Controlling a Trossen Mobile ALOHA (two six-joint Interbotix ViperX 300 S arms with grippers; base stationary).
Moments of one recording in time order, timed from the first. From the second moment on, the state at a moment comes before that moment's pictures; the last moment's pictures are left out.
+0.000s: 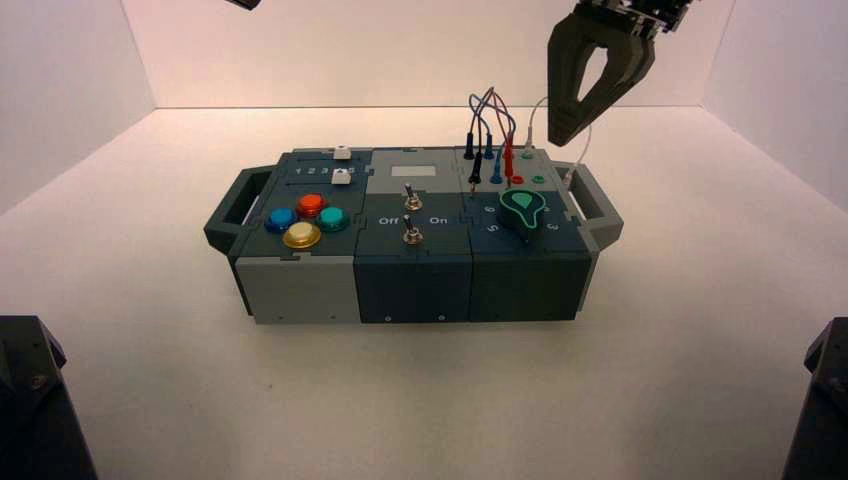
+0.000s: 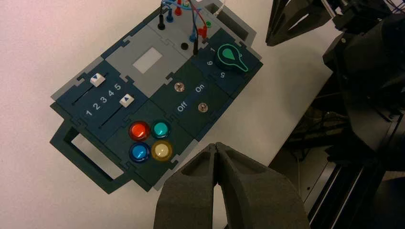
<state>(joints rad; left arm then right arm) -0.63 -0.83 0.91 -0.37 0.91 0.30 0.61 -0.30 0.77 0.30 0.99 -0.32</state>
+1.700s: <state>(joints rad) -0.63 -0.82 0.91 -0.37 0.91 0.30 0.65 -0.02 0.76 0.36 0.83 -0.30</state>
